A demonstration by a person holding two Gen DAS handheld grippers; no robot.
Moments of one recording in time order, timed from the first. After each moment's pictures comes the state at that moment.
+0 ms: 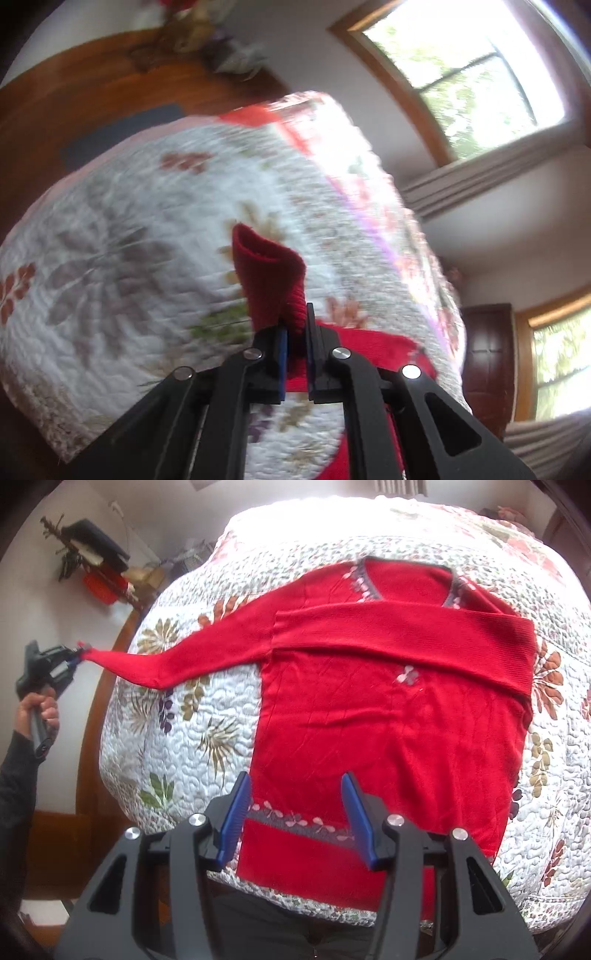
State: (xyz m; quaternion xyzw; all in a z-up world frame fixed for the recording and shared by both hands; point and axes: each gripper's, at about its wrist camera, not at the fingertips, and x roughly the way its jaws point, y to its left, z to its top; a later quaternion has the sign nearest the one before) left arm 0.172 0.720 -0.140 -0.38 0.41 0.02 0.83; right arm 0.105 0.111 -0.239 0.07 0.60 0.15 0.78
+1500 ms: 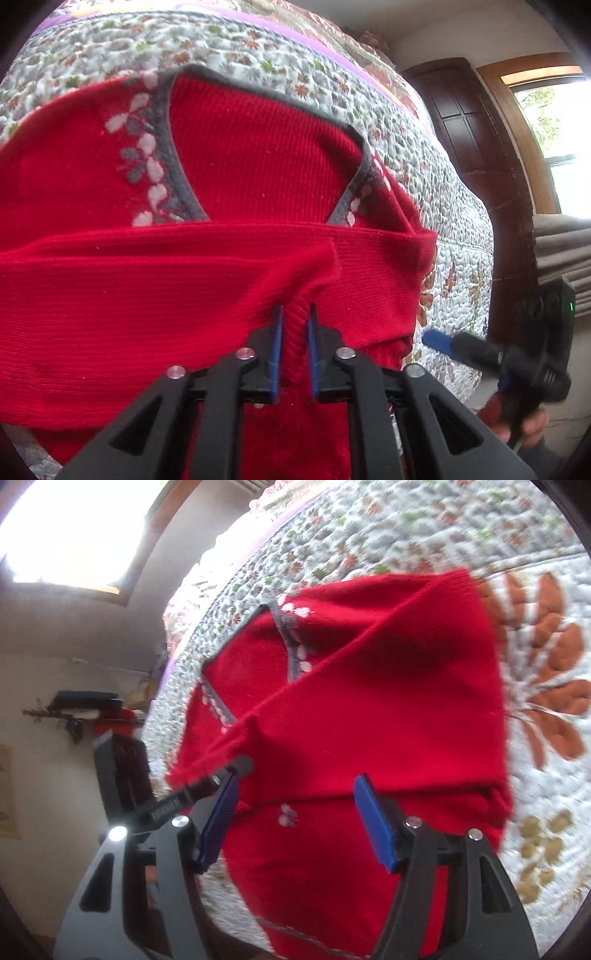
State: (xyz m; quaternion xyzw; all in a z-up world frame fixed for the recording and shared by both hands) left arm 0.331 0.223 -0.315 -0.18 0.64 -0.25 0.70; right arm 0.279 -0.119 -0.351 0.38 0.59 0.12 0.70
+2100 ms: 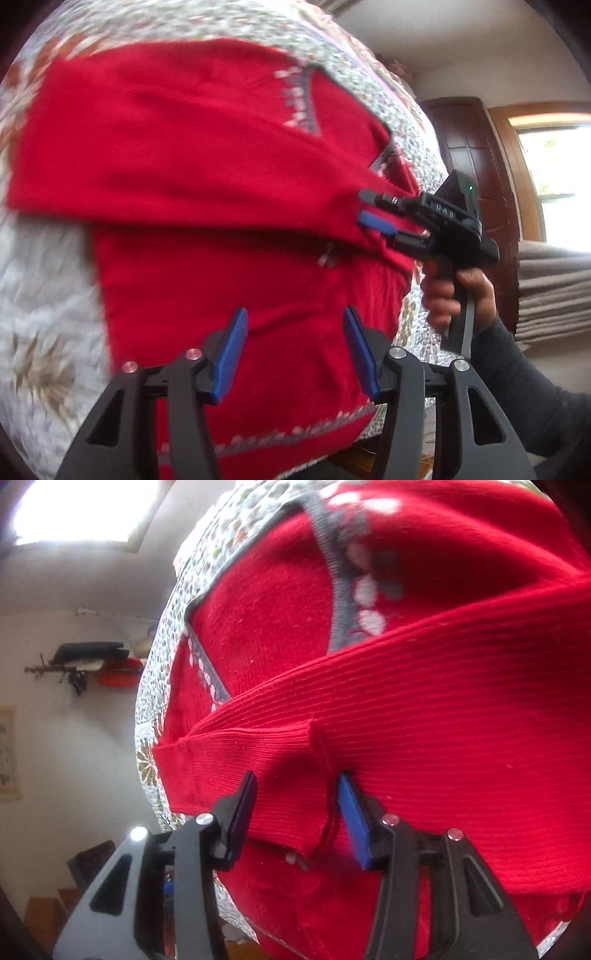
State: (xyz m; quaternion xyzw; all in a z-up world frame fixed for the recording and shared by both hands) left arm 0.194 0.354 -0.284 -0.27 0.64 -0.19 0.69; right arm 0.330 -0.052 -0.414 0.32 0.64 0.18 0.67
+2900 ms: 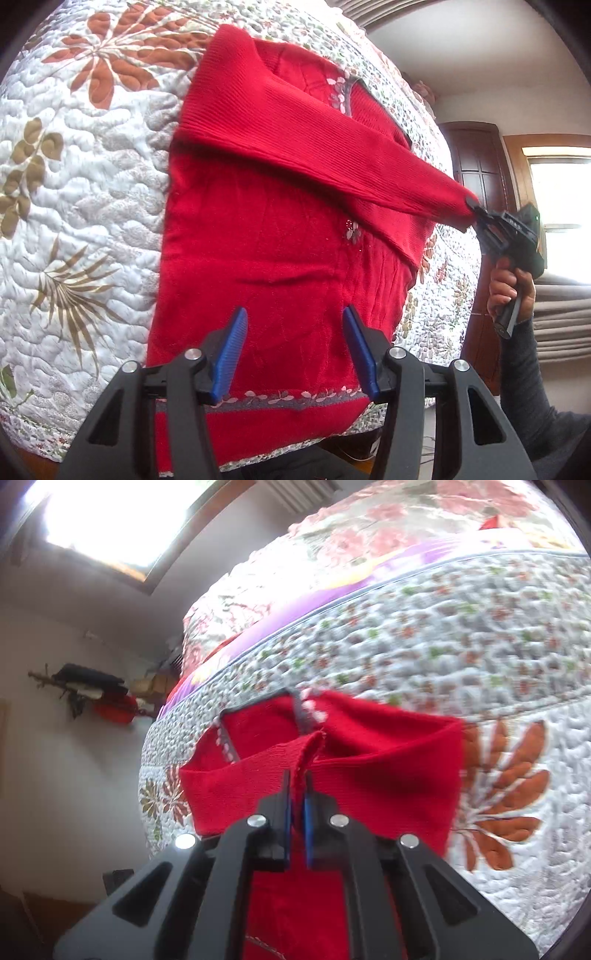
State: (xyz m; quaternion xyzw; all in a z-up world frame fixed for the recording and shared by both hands) left arm 0.159 0.379 -0.277 -0.29 0.64 -0.16 0.69; right arm 0.314 -0.168 -0.286 0.29 0.55 0.13 0.77
